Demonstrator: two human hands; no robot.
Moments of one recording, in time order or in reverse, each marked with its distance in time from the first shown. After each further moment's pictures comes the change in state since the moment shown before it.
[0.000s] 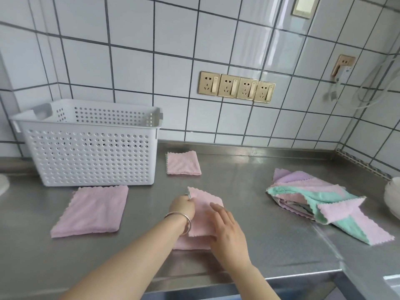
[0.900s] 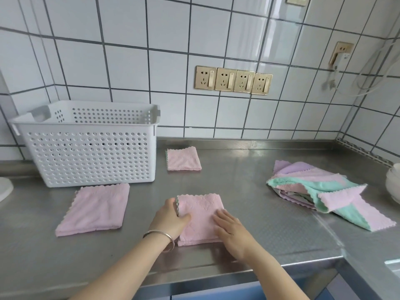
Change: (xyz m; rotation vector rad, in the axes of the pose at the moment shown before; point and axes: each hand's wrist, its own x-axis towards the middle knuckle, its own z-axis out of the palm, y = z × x) left_hand -0.030 -0.039 -0.033 0.258 0.008 0.124; right_hand -0.005 0.016 -0.017 0.251 -0.537 0.227
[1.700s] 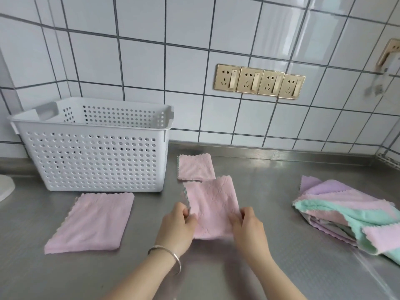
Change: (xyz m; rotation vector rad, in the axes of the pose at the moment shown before) left_hand 0.028 0.012 0.002 -0.093 0.212 0.102; right_hand 0.059 -0.022 -0.020 0.256 0.389 0.280
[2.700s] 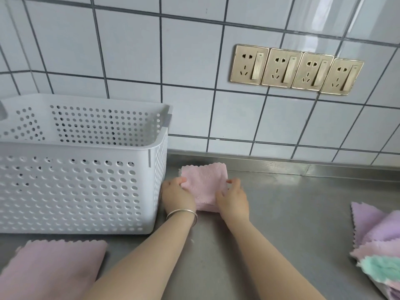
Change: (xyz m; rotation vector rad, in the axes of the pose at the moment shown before) left_hand 0.226 -0.019 0.066 -0.074 0.439 -0.152; right_hand 0.221 -0.032 0.109 -0.021 0.043 -0.047
